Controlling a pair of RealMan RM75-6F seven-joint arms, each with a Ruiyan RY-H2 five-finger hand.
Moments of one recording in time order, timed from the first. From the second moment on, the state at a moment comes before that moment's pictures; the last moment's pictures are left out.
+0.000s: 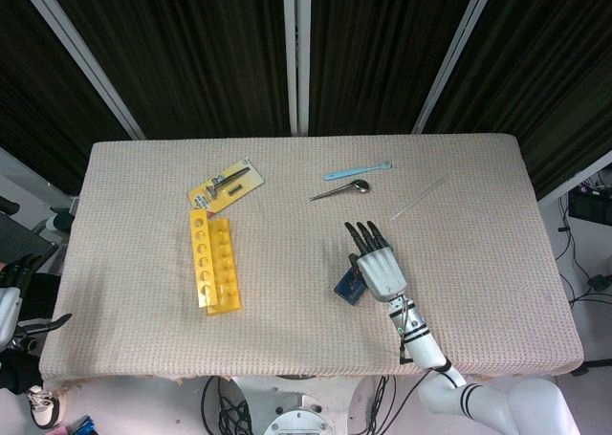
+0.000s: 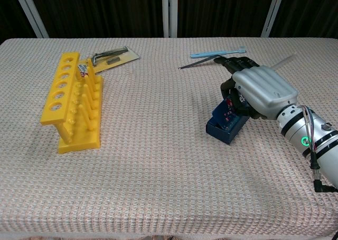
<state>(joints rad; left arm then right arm) -0.12 -1.12 -0.03 -1.39 1.39 1.29 -0.19 0.56 -1.98 0.10 -0.87 -1.51 1.26 -0.16</state>
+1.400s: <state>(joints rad) -0.10 -1.06 -0.04 -1.53 1.42 1.38 -0.09 0.31 -1.43 0.07 -1.53 -1.44 1.51 -0.34</state>
